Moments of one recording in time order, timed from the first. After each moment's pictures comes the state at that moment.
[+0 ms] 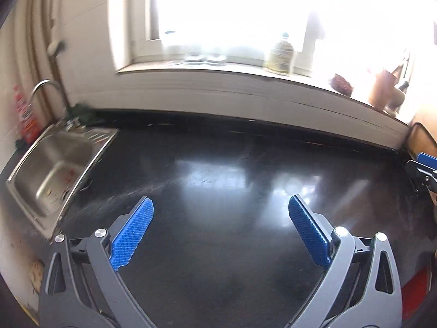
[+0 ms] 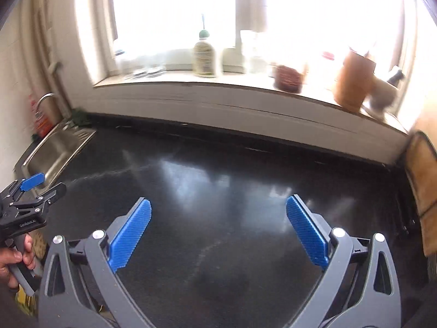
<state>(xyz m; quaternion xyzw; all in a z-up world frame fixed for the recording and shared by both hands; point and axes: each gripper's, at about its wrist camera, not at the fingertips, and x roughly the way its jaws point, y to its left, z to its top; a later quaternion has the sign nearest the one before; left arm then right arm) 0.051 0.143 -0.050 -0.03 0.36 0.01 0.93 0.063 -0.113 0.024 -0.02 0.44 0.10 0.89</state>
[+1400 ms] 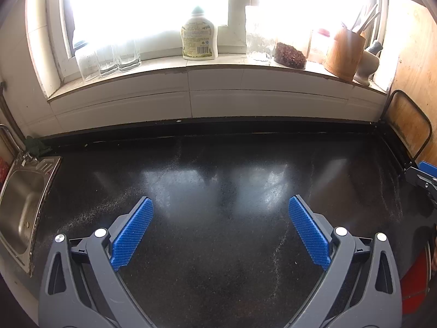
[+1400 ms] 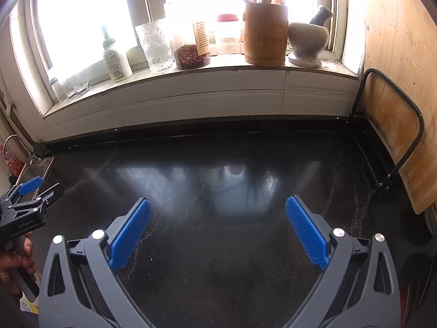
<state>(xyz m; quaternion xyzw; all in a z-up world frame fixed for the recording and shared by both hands) 0.112 0.040 -0.059 0.02 0.40 -0.06 0.92 0.067 -0.233 0.000 0.04 0.47 0.00 0.88</state>
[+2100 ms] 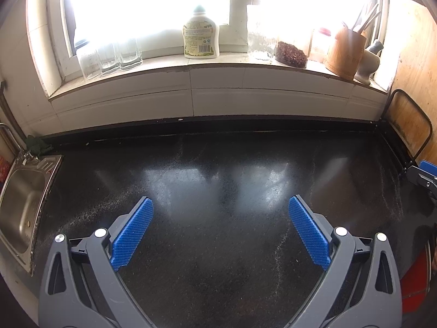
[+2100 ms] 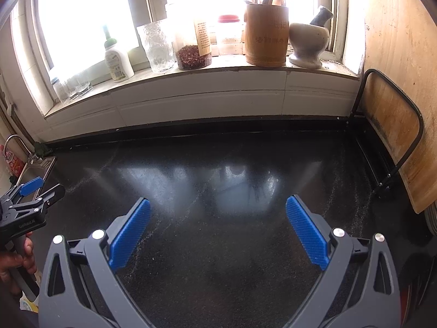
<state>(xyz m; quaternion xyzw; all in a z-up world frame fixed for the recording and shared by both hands) 0.110 0.042 -0.059 0.02 0.40 -0.05 0.91 0.064 -0.232 0.002 0.05 0.47 0.00 0.88</state>
